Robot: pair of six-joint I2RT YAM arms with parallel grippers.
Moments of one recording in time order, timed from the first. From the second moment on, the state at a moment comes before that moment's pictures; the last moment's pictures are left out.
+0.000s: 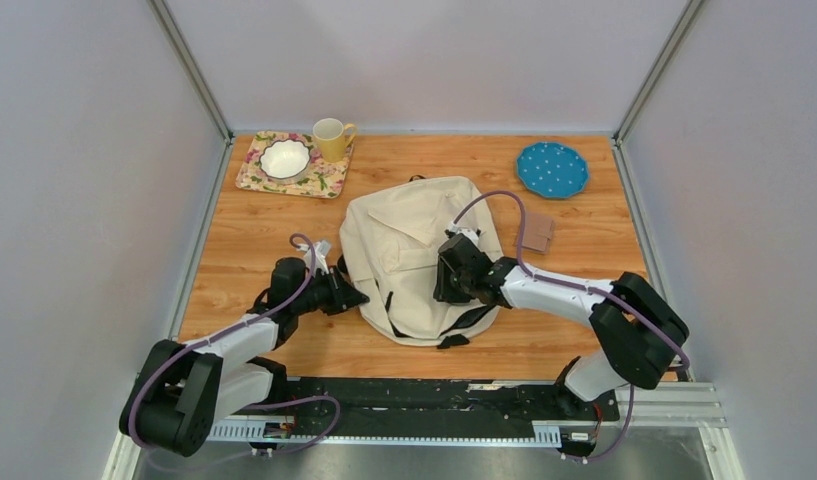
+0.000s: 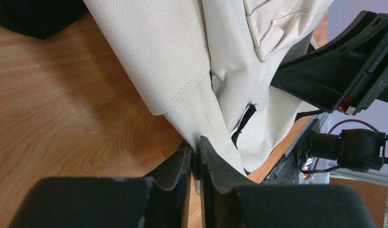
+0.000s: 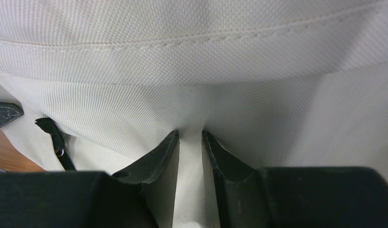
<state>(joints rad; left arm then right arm) -0.30 1.10 0.20 0.33 0.56 -0.67 0.82 1.50 0.80 -0.25 0.08 0.75</state>
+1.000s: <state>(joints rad) -0.33 1.01 0.14 0.34 0.60 -0.78 0.79 1.12 0.54 -0.34 -0.02 0.76</state>
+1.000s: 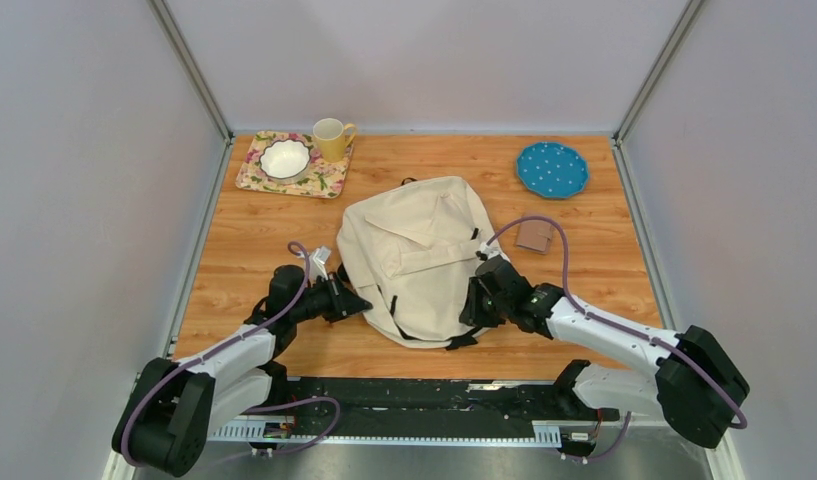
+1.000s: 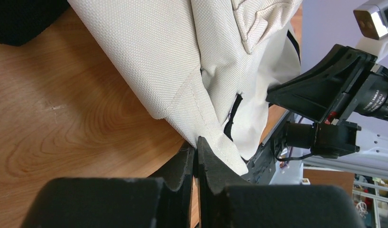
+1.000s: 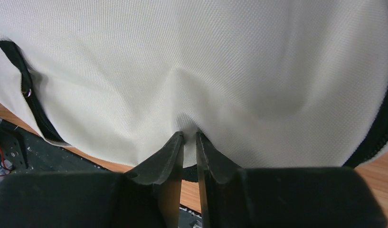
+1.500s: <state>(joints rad) -0.41 0.92 0.10 0.31 0.56 -0.83 0.79 1.01 0.65 -0.34 -0.06 0.76</state>
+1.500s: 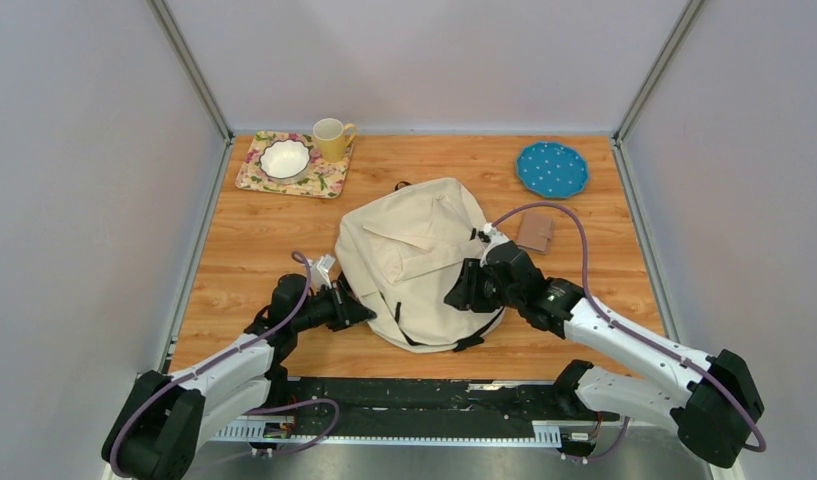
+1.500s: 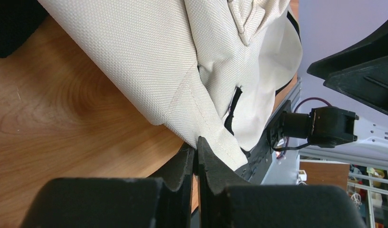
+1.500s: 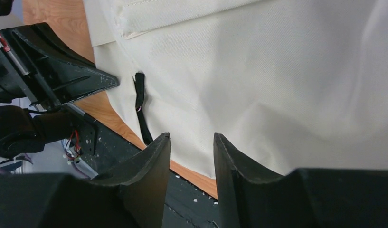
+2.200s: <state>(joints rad) -0.42 0.90 0.11 0.29 0.54 -0.85 0.88 0.36 0.42 -0.77 0.17 1.17</state>
